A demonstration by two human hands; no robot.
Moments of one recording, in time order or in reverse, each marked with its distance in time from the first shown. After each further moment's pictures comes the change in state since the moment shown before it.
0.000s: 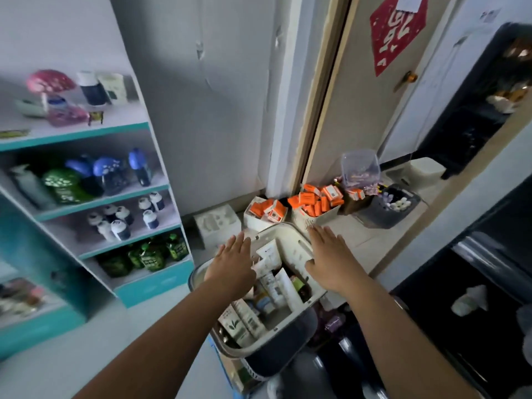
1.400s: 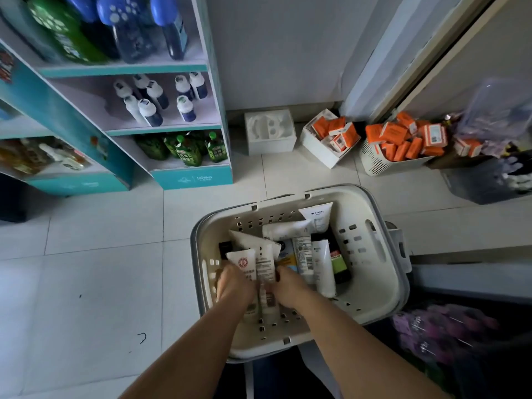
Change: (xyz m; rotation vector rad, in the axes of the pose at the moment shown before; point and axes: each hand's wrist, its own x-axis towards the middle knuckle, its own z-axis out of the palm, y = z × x) left_hand 0.045 -0.036 0.172 -0.831 -0.163 -1.170; right_hand 0.121 -0.041 0.237 0.542 -0.841 0.102
